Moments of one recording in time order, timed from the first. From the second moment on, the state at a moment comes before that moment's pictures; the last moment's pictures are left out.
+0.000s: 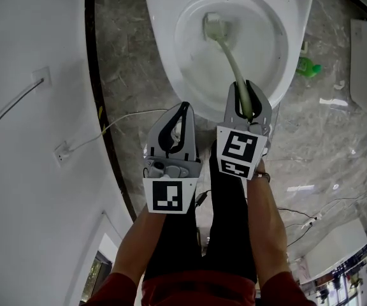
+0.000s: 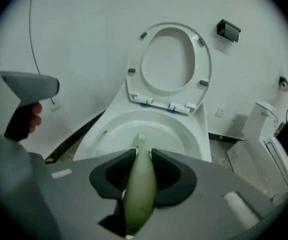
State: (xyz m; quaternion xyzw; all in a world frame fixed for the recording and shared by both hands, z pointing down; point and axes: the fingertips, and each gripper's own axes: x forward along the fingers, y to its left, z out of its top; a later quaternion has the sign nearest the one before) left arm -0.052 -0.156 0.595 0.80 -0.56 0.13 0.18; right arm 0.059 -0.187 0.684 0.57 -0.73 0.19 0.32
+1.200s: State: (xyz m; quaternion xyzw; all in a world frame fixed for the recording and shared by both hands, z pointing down) left arm -0.043 -0.164 0.591 0.81 -0.55 0.13 0.17; right arm 0.101 -0.222 0.714 0.59 -0.69 0.24 0.35
